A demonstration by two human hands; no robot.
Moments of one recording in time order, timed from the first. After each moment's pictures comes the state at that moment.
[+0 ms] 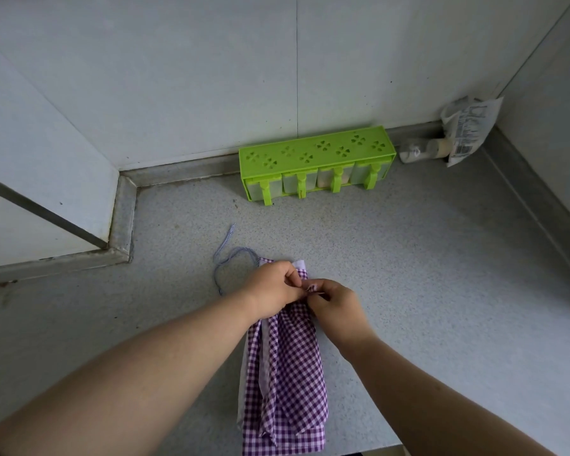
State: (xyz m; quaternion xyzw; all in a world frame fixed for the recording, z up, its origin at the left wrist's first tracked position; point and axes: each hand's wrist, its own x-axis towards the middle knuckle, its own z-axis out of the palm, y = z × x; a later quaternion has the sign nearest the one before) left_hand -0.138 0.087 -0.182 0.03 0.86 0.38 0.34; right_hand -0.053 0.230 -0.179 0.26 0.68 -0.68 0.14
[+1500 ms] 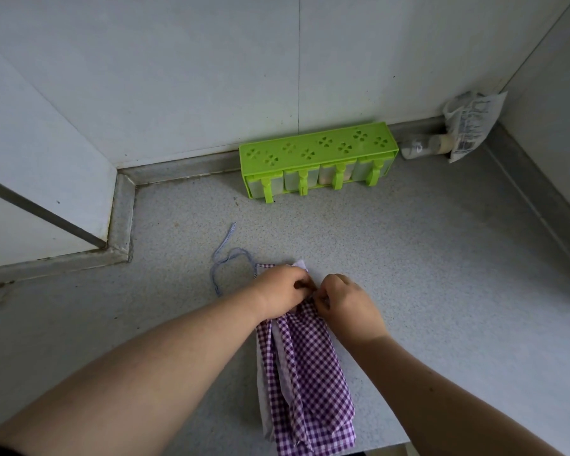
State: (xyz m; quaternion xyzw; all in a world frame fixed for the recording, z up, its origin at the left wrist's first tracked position) left_hand -0.139 0.091 -0.174 0.16 0.88 0.26 0.37; right_hand -0.055 0.245 -0.201 0.06 0.95 -0.31 0.05
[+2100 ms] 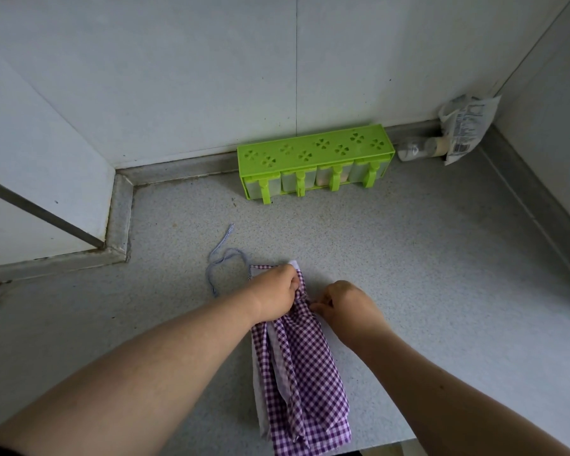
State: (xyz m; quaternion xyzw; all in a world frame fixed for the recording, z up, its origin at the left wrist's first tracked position) left_hand -0.137 0.088 -0.172 0.16 0.90 0.19 0.35; right_hand -0.059 0.255 -0.190 0.09 0.94 -0.27 0.19
